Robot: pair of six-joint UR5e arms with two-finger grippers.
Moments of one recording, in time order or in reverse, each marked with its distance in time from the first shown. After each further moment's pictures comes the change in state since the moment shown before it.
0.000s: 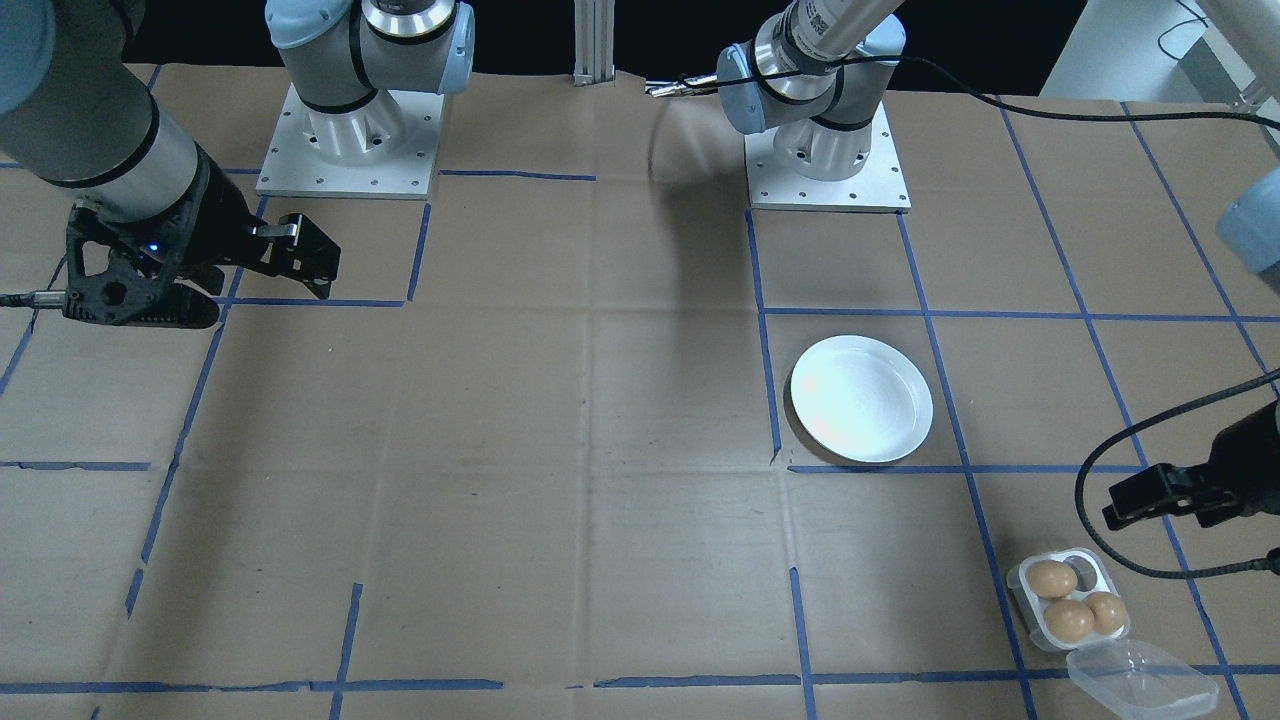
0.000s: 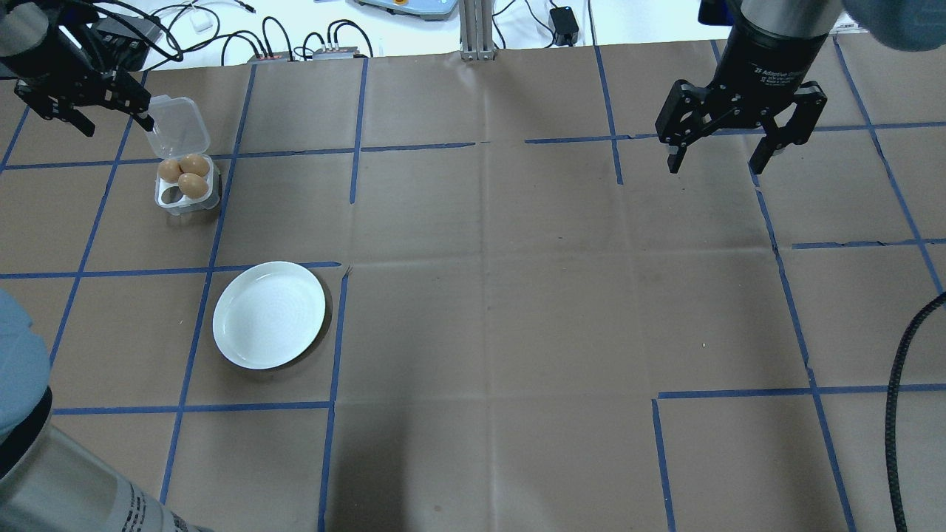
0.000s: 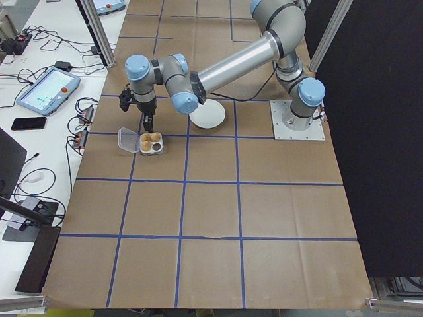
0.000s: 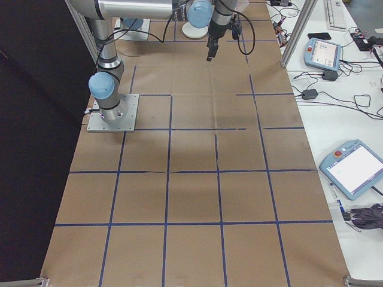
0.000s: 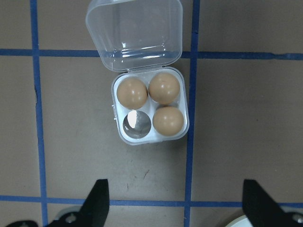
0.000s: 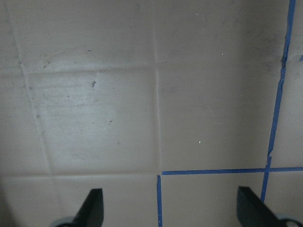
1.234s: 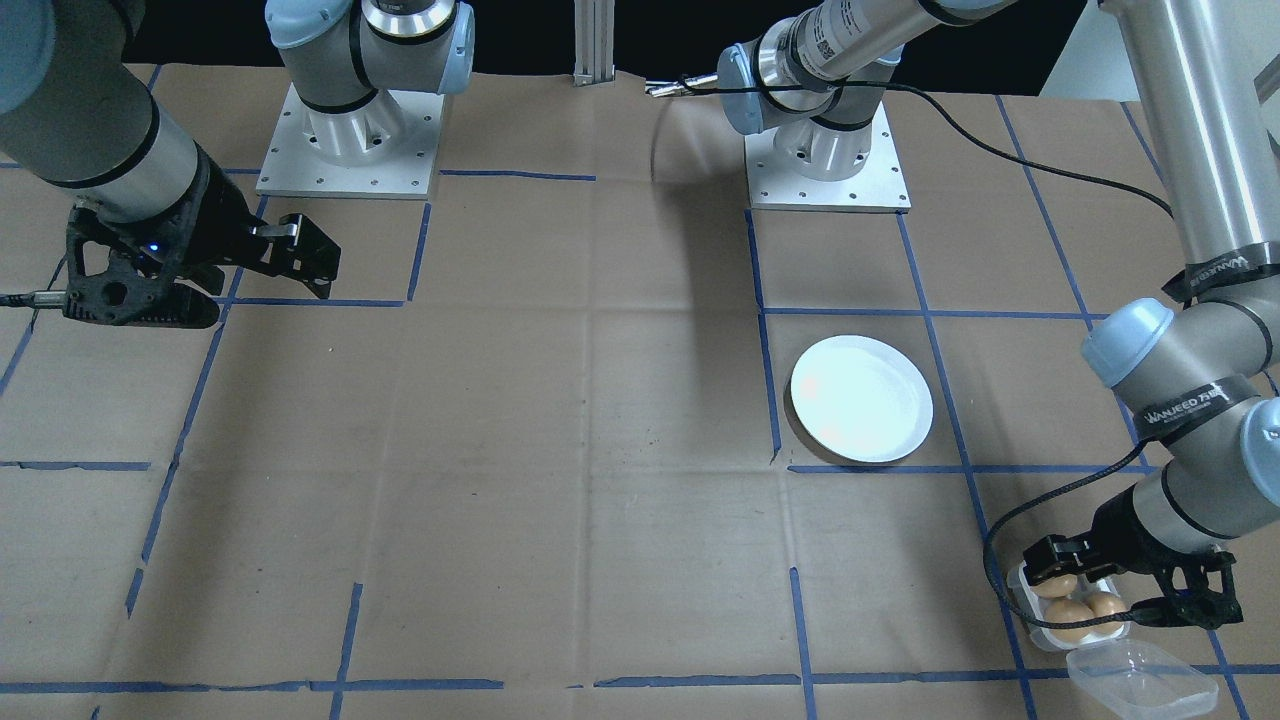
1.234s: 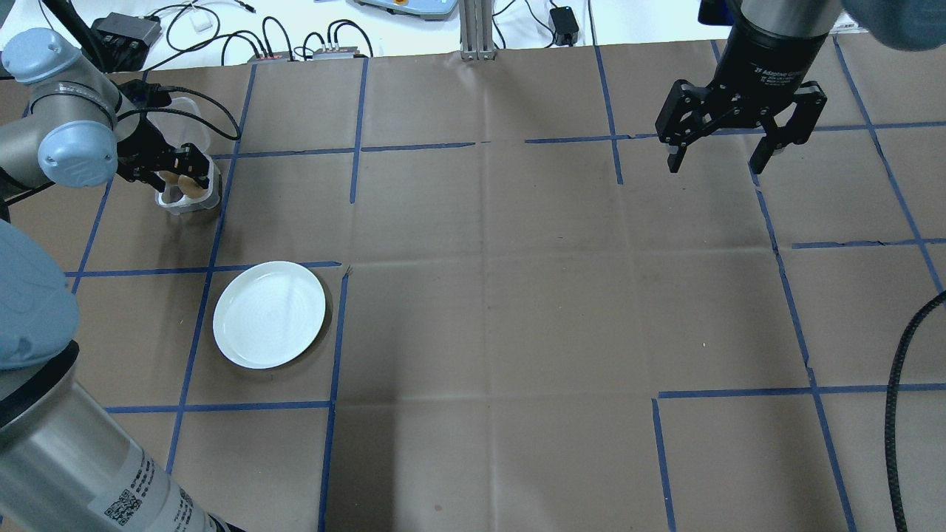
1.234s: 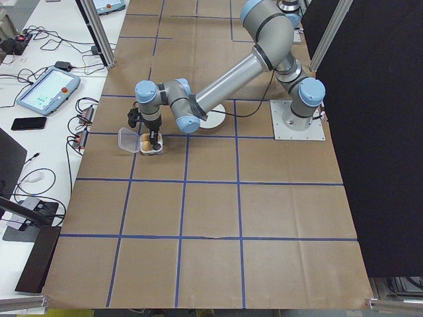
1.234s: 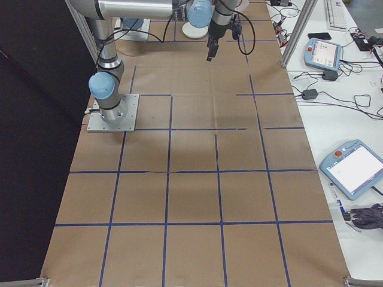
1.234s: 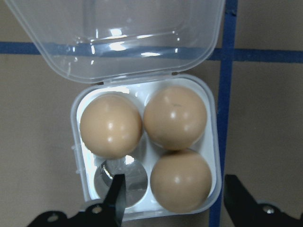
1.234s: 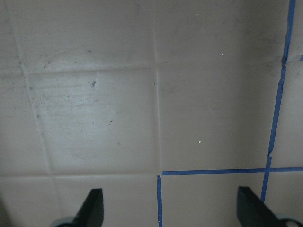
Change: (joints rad) left arm 0.004 -0.088 -0.090 0.182 -0.028 -0.007; right arm 0.000 0.000 0.000 0.000 0.000 0.000
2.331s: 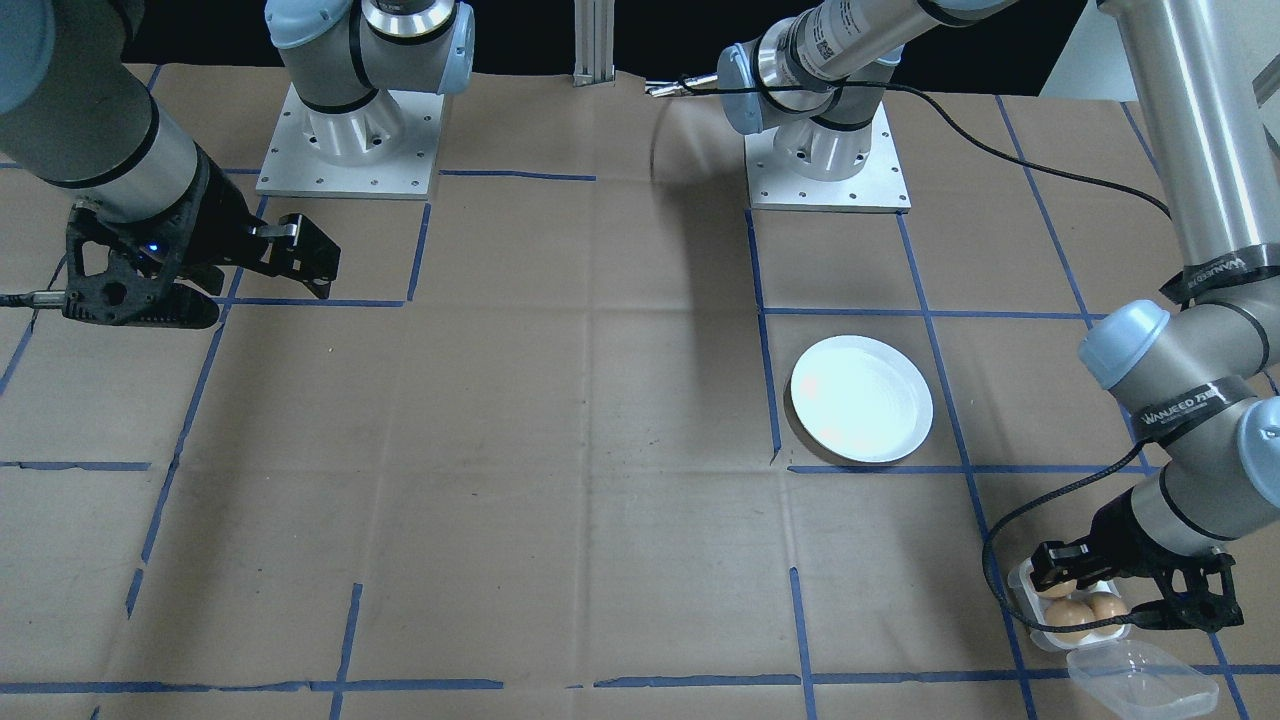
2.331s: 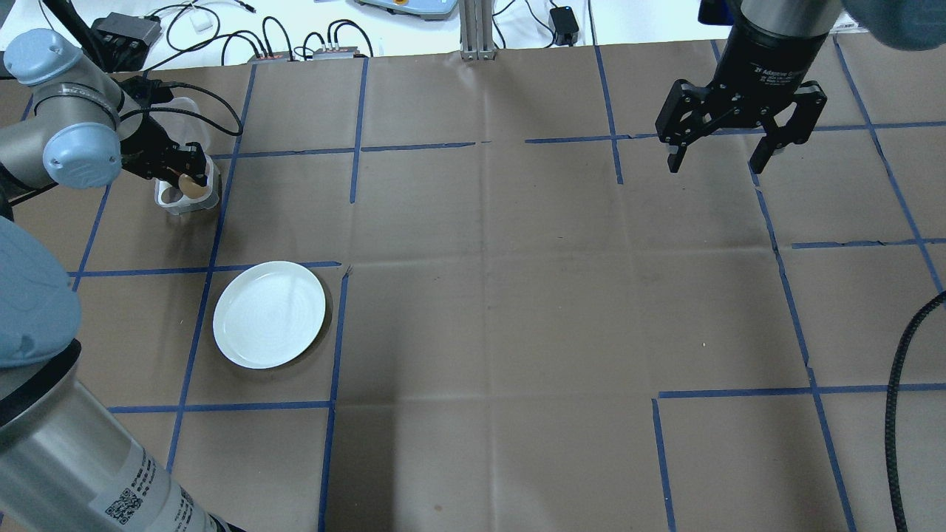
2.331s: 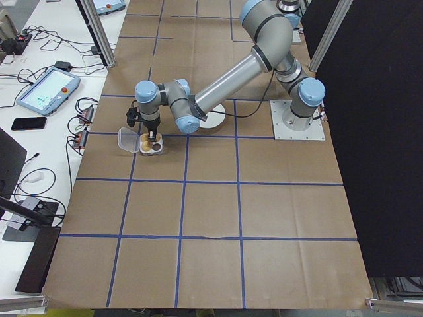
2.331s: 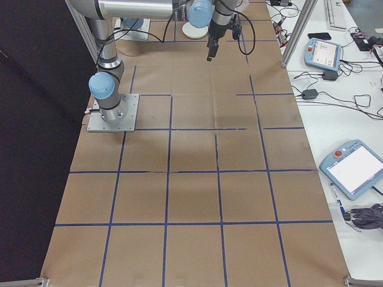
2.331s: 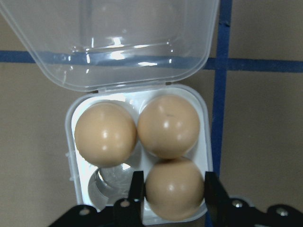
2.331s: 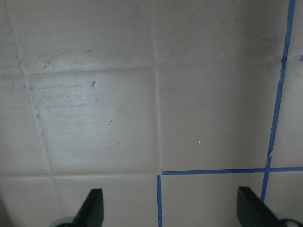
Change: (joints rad) left arm -0.004 0.001 -0.001 0.018 -0.002 -0.004; right arm 0.000 -0.001 0.000 0.000 0.000 0.000
